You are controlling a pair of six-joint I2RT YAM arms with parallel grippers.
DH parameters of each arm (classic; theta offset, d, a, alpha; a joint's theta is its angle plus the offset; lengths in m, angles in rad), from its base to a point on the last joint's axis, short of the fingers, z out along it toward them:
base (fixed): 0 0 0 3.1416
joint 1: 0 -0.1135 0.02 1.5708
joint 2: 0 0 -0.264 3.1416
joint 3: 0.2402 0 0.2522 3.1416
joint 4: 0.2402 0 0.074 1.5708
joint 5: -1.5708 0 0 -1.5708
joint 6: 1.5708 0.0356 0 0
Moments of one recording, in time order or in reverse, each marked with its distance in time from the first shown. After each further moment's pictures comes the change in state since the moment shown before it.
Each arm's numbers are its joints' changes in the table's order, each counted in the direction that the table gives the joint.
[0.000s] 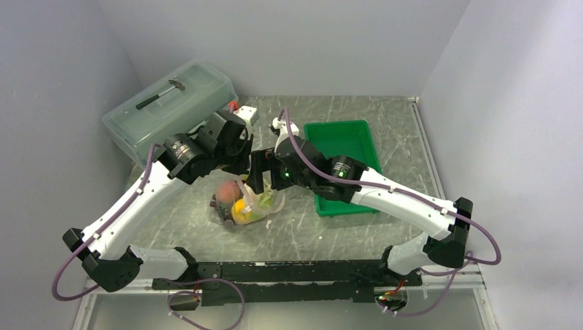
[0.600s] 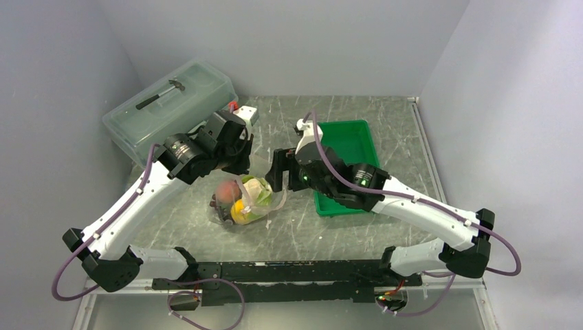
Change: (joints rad) left arm 0.000 0.000 0.000 0.001 0.000 0.000; right arm 0.000 -0.151 -0.095 0.007 -0.132 0.026
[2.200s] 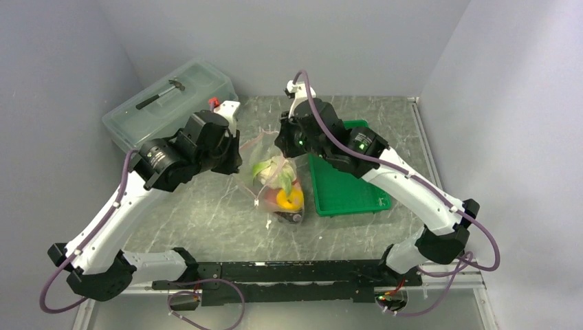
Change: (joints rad) left arm 0.000 -0.064 0.058 0.048 0.029 -0.050; right arm 0.129 0.203 0.389 0.166 0.069 -0.193
